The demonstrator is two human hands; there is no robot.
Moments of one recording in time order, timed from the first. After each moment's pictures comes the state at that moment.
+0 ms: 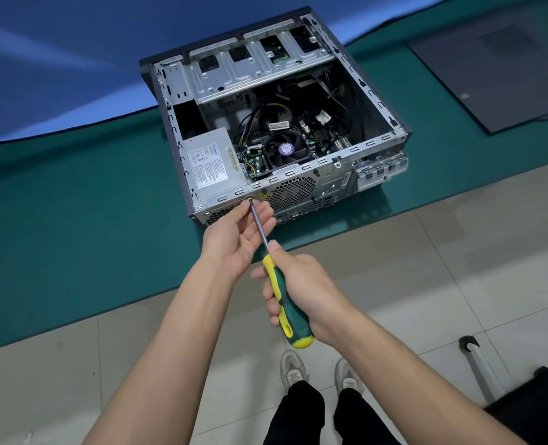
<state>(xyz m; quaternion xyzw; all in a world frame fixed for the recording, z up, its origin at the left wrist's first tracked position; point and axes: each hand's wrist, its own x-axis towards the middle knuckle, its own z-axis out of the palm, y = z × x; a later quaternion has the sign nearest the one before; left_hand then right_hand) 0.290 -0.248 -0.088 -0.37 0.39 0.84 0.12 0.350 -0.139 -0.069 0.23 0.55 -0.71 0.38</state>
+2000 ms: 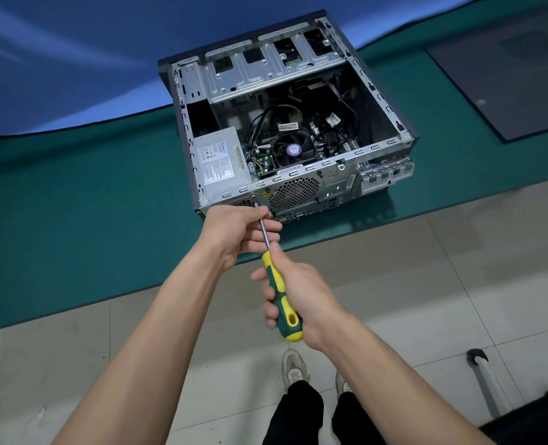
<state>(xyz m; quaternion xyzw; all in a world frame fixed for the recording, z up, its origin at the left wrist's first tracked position) 0.294 -0.249 -0.069 -0.30 0.65 0.67 0.18 0.358 -0.132 -0.075 0.26 0.48 -0.73 0.42</state>
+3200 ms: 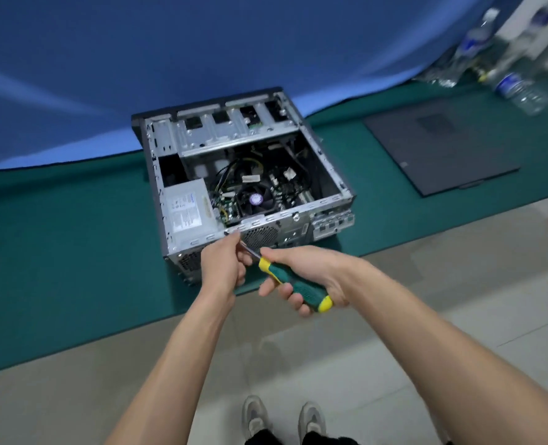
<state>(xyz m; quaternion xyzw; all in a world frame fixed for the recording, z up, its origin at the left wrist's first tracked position) 0.285 -0.209 -0.071 -0.33 0.61 0.72 0.05 0.285 -0.075 -0.003 0.16 0.63 -0.52 0.56</state>
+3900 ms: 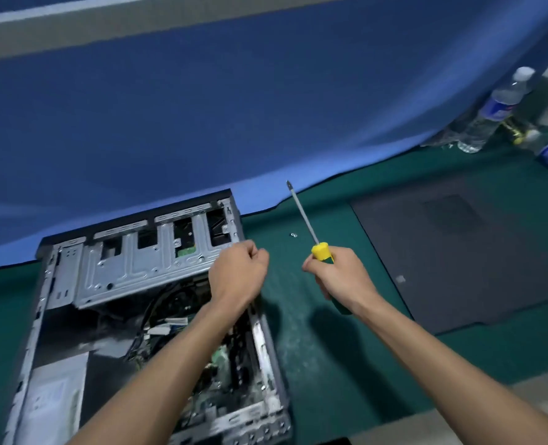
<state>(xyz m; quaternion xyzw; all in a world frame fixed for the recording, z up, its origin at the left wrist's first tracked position) -0.014 -0.071 -0.065 -0.16 0.94 0.30 -0.03 -0.017 0.098 -0.053 0.08 0.82 -0.53 0.18</state>
